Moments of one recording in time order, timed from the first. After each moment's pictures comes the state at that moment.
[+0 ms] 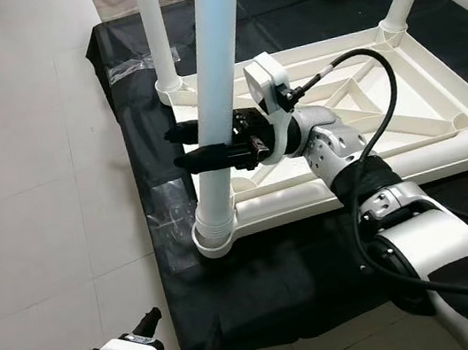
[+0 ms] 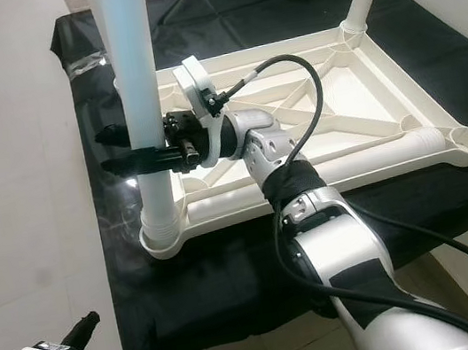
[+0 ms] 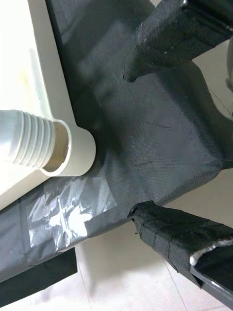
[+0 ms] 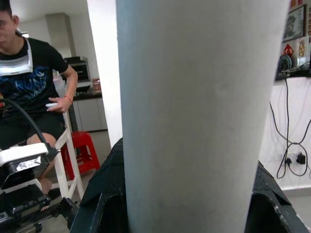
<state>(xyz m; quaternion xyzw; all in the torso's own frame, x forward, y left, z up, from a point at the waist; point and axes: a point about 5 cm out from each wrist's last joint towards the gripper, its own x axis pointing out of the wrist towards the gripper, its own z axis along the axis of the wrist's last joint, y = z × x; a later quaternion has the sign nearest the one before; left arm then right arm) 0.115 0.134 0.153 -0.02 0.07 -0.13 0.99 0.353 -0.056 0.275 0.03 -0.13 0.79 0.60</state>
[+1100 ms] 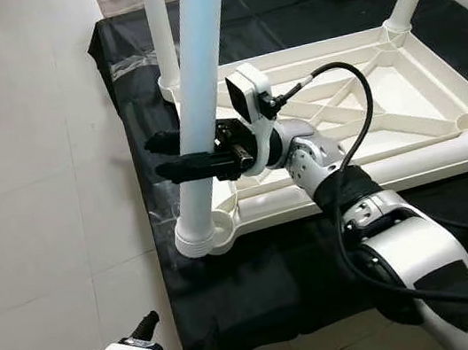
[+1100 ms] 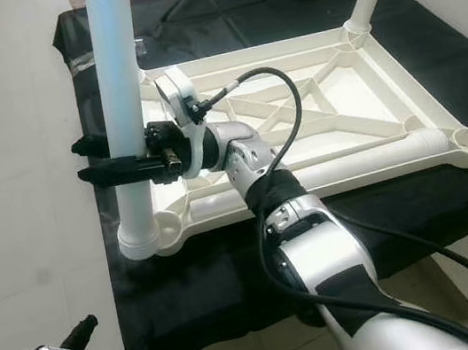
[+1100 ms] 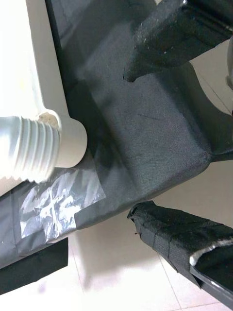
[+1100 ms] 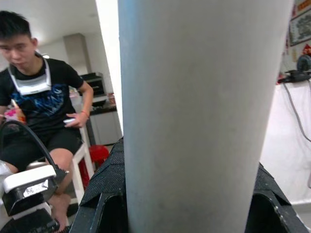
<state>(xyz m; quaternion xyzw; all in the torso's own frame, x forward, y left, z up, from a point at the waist) 0.114 0.134 0.148 -0.02 0.07 -0.12 0.99 0.352 -0.043 0.273 0.08 -0.13 0.80 0.59</state>
